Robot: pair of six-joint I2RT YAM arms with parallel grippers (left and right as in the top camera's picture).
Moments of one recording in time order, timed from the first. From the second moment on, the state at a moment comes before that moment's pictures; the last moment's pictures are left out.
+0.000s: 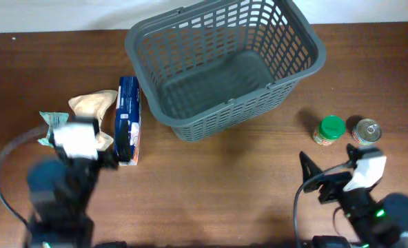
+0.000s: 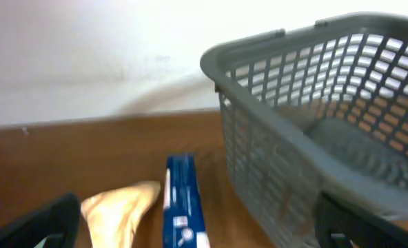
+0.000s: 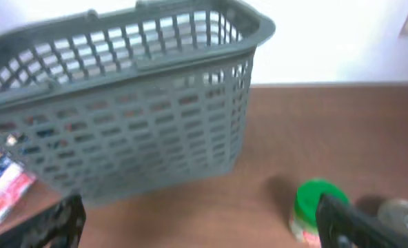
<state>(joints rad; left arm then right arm) 0.07 0.64 0.81 -0.44 0.16 0.06 -0.07 0.33 0.73 -0.69 -0.27 0.05</state>
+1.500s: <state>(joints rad) 0.07 1.46 1.74 -0.89 0.44 0.04 -0.07 1.58 2.03 -1.10 -0.29 0.13</state>
